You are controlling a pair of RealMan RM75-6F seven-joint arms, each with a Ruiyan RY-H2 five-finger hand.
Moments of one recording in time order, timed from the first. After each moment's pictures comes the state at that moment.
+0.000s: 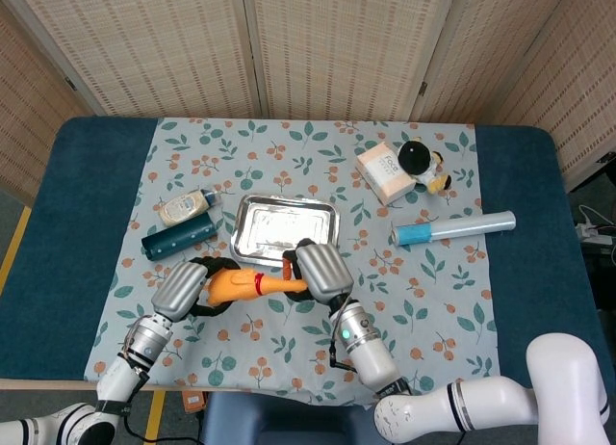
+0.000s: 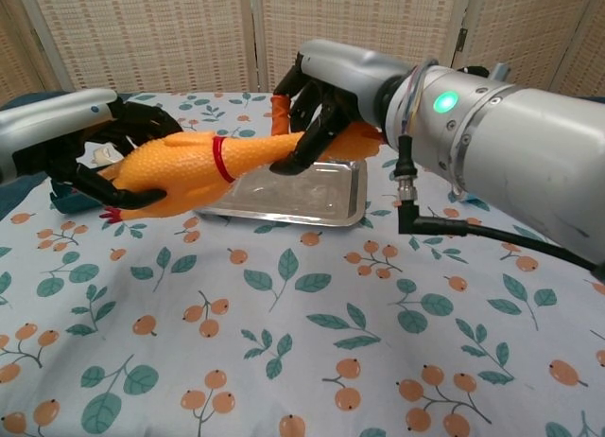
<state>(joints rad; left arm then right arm) -0.58 -1.38 -0.13 -1.78 1.27 1.11 0.10 0.91 -1.71 0.34 -1.89 -0.72 1.26 -0.65</state>
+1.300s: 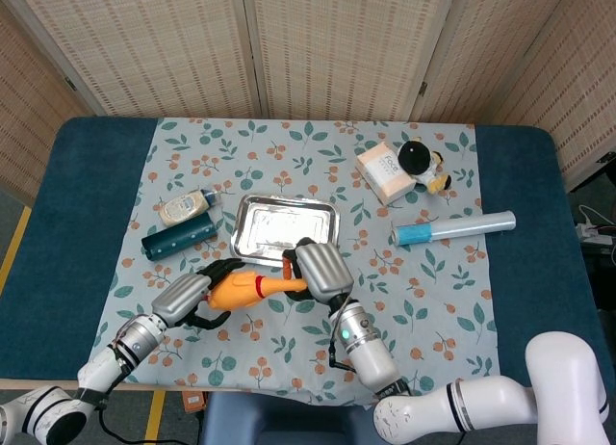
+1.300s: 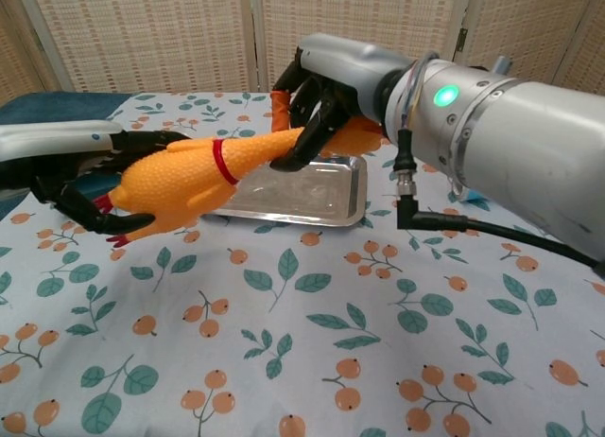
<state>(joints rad) -0.66 -1.21 -0.08 -1.80 1.35 0.86 -0.24 0.92 -1.71 0.34 -1.90 -0.72 1.28 -0.66</state>
